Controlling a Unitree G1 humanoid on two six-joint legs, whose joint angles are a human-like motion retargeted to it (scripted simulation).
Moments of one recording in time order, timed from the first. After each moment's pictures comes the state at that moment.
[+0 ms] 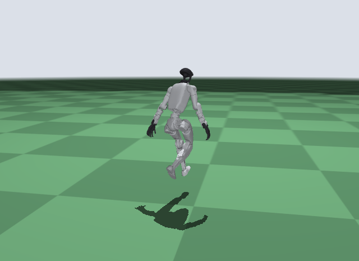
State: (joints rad) left arm 0.08 0.31 0.70 1.37 0.63 -0.13 0.08; right arm -0.42 -0.27 -0.12 1.34 -0.40 -0.26 0.06; waist 0.08 0.14 0.14; left_leg -1.25 0.50 0.16 0.73 -0.11 -0.17; right_leg -0.98 0.52 -0.14 1.60 -0.20 0.03
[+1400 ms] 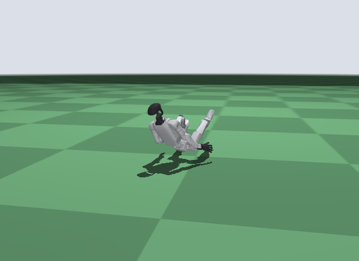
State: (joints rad) left arm 0.21 0.15 0.42 0.50 0.48 -0.29 0.31; right arm -0.02 -0.11 -0.31 1.40 -0.40 -0.40 -0.36; waist 0.08 -0.14 0.48; left_leg -1.24 0.22 -0.36 1.17 0.34 -0.19; right_leg -1.10 -0.06 -0.59 0.75 0.24 0.26
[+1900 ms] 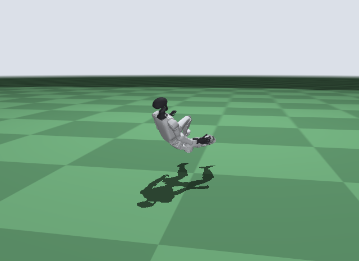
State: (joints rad) left arm -0.01 0.22 0.44 0.52 0.42 -0.32 0.34; right arm -0.15 0.10 -0.39 1.02 -0.18 -0.64 -0.39; waist -0.03 -0.16 0.51; left_leg -0.99 0.17 -0.36 1.40 0.23 -0.02; right_leg -0.62 -0.21 -0.76 0.95 0.31 0.26
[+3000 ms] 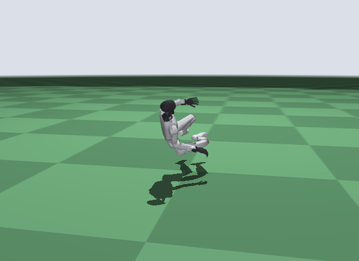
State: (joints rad) left arm -0.44 0.80 -0.05 0.72 1.50 -0.45 0.58; right arm -0.02 -0.09 -0.11 0.54 -1.67 0.19 -0.12; waist -0.04 -0.15 0.31; left_leg -1.10 0.36 -0.23 1.49 0.44 -0.03; right_leg -0.86 -0.02 -0.77 1.06 0.33 0.26
